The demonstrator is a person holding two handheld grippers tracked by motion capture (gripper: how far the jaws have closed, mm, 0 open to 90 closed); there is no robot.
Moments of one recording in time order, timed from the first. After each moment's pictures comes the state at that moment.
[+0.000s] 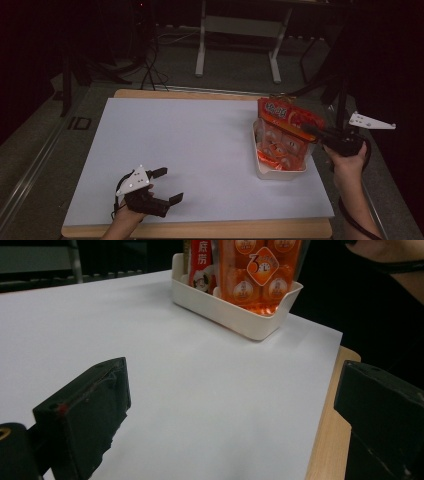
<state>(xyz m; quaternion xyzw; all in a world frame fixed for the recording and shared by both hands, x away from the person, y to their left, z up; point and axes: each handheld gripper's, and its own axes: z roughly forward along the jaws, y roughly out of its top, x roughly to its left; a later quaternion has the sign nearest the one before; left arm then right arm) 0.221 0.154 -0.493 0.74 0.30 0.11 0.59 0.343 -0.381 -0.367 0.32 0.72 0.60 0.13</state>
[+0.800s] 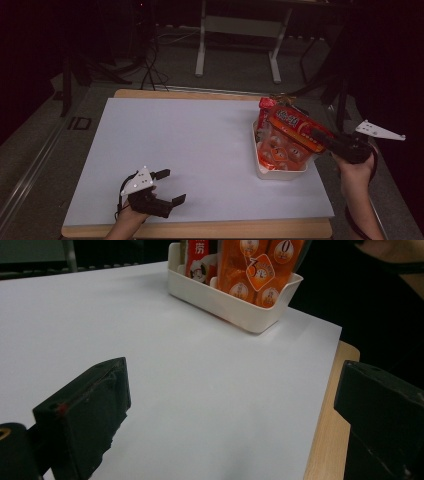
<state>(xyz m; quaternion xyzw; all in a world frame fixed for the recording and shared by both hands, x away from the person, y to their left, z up) 0.223 0.149 -0.500 0.75 0.31 0.10 0.58 0.328 -0.401 -0.376 0.38 0.71 0.56 0.21</state>
